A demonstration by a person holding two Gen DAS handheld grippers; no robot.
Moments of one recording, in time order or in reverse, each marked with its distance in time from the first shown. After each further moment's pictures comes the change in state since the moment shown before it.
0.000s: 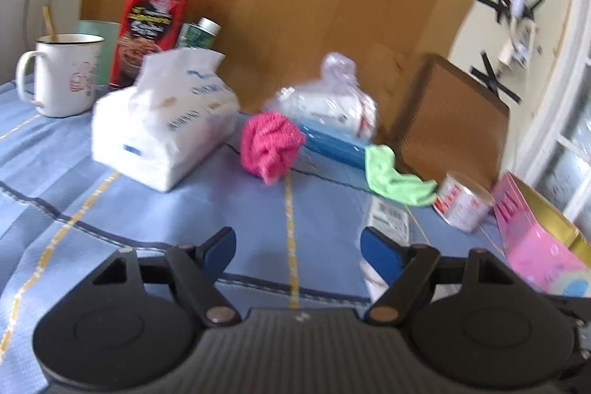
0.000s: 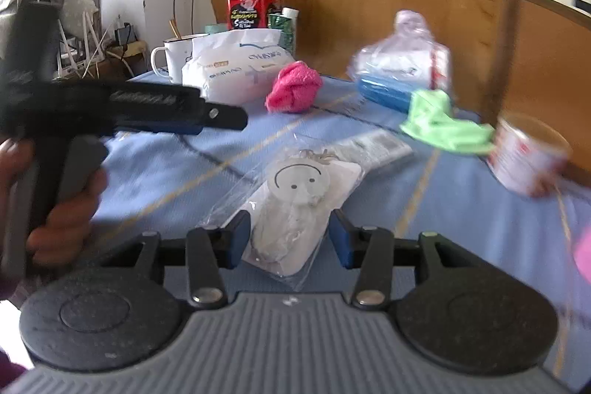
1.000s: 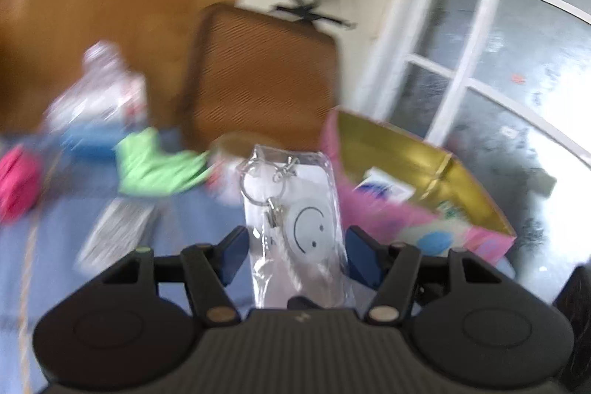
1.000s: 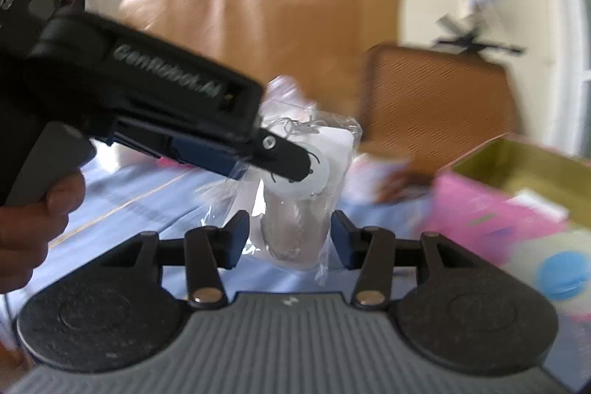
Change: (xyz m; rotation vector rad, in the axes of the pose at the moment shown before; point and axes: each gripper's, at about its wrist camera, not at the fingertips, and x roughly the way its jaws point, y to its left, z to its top) left arm 0.017 -0.191 0.015 0.281 0.144 -0.391; right arm -0.076 -0.040 -0.035 0.082 -0.293 -0.340
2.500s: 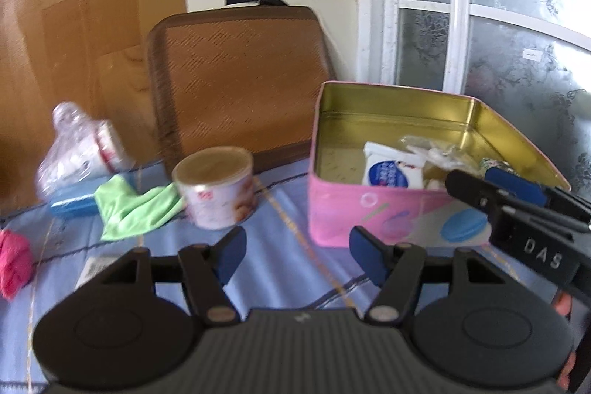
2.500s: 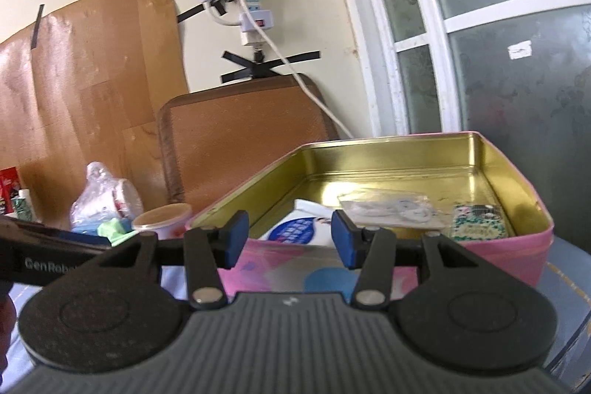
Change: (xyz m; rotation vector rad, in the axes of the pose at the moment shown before) left arm 0.061 -0.064 -0.004 0.232 0.067 0.215; right arm -0.038 -0.117 0.000 0.315 -0.110 -0.406
